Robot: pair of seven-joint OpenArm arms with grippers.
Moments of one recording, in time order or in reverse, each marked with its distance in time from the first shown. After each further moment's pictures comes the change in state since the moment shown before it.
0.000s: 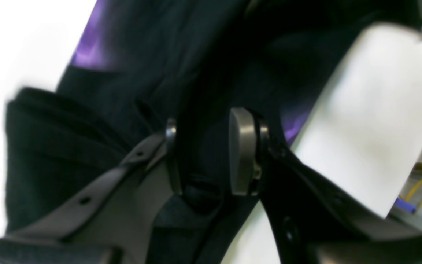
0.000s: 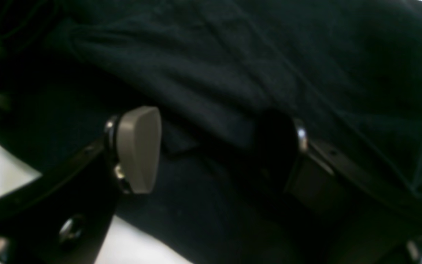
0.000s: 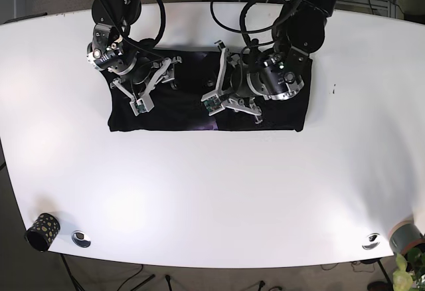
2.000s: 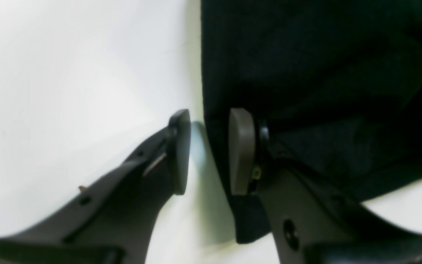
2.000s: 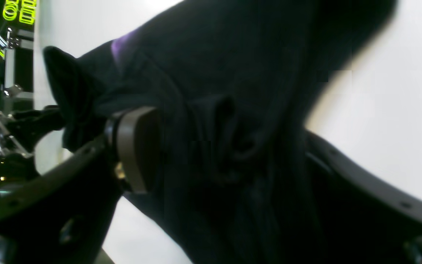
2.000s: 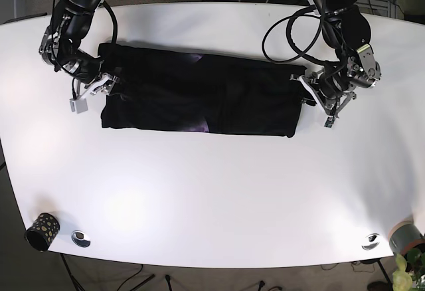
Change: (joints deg) left arm 1.3 4.0 -46.0 -13.2 -0.6 -2.7 -2.7; right arm 7.6 11.1 19.6 -22.2 40.5 0.0 -16.0
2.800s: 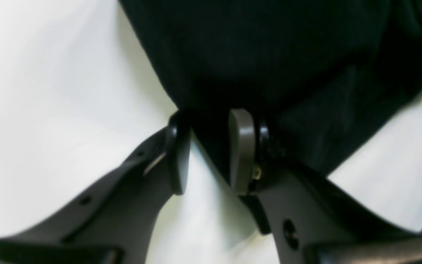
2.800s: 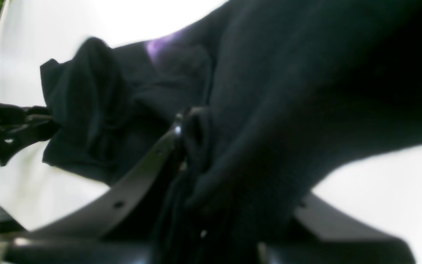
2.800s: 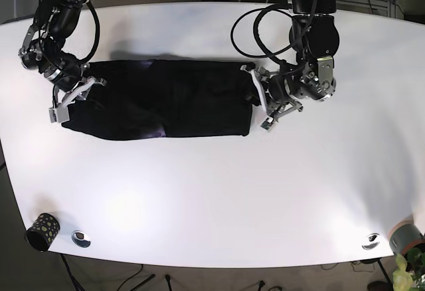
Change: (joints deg) left arm -0.6 2.9 19.3 -3.0 -0.3 0.0 -1.5; right arm -3.8 4.1 -0.1 16.6 -2.9 -1.0 2.6
